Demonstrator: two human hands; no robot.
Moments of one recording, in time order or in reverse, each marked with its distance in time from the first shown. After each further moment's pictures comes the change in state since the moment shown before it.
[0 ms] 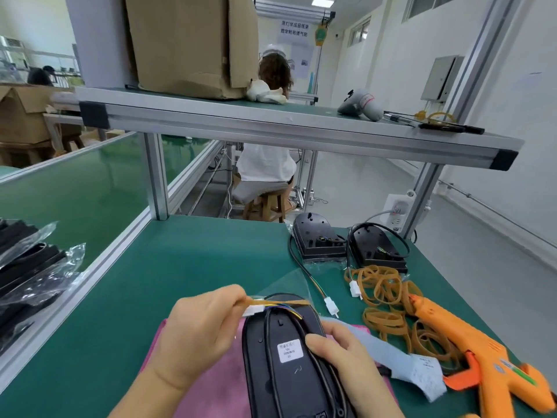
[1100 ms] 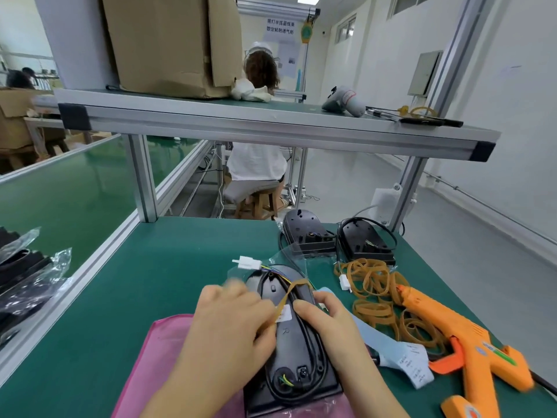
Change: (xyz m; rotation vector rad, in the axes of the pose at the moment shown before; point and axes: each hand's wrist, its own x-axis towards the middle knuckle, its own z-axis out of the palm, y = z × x) left_hand 0.018 0.053 0.004 0.292 -0.359 -0.047; right_hand 0.010 -0.025 0.009 -0.064 0.140 -0.049
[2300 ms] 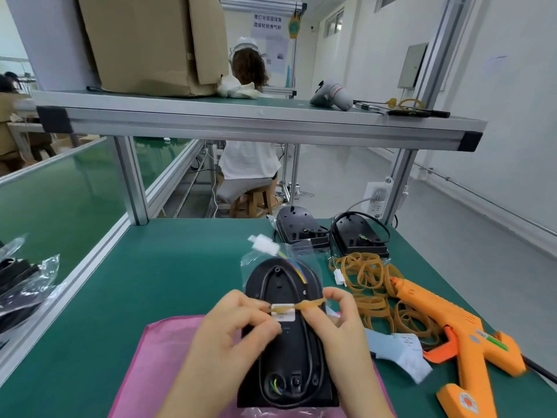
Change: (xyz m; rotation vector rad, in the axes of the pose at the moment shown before) left_hand -0.014 0.016 -0.004 -0.918 -0.041 -0.393; right_hand -0.021 0.005 0.000 0.122 0.129 -0.192
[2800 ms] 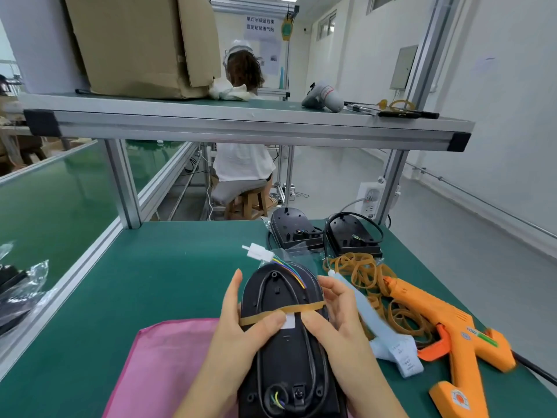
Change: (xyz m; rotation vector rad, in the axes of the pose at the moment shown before) left_hand 0.017 -0.029 0.038 -0.561 0.062 -0.361; right_hand -0.003 -0.006 -0.015 -0.021 -0.174 -0.136
